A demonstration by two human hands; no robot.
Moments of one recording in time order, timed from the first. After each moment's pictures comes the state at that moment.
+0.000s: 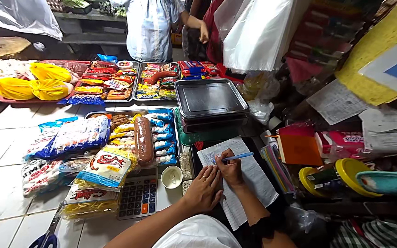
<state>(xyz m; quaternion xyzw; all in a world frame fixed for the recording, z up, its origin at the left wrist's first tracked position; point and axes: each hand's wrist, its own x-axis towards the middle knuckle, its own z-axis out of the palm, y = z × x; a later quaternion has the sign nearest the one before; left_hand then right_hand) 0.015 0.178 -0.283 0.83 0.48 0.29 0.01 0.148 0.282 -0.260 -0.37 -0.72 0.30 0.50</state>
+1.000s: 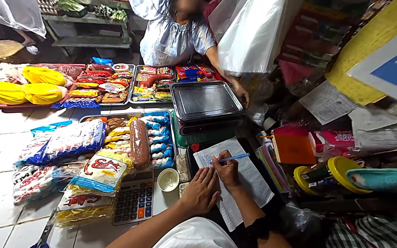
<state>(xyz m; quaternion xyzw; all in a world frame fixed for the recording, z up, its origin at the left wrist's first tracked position) 0.016 0.179 -0.282 0.83 0.49 0.27 0.00 0.148 0.282 -0.259 -0.40 -0.71 0.27 0.52</state>
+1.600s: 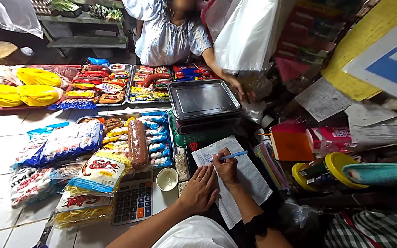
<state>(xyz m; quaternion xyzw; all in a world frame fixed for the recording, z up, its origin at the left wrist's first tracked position) 0.016 0.178 -0.280 0.83 0.49 0.26 0.01 0.147 0.283 -0.260 -0.41 -0.71 0.24 0.53</state>
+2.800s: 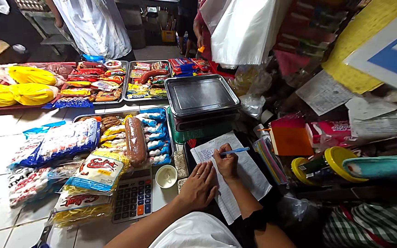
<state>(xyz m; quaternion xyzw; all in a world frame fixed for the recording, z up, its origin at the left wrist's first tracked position) 0.015 0.179 -0.282 0.83 0.48 0.27 0.00 0.148 0.285 -0.259 -0.45 -0.69 0.21 0.53</state>
